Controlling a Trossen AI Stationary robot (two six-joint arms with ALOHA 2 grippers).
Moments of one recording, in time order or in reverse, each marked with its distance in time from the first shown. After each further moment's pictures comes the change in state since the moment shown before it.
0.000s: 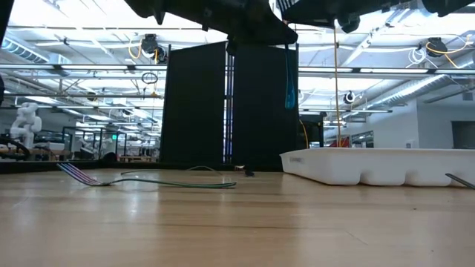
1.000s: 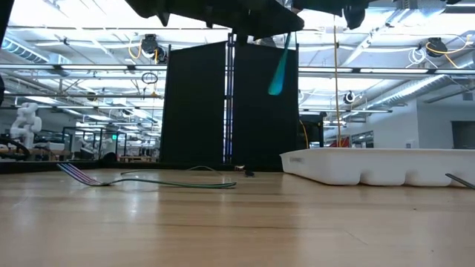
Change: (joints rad) left arm 0.010 -0.002 0.003 0.009 0.163 0.053; right arm 0.003 -0.167 0.002 -0.187 -0.122 0.166
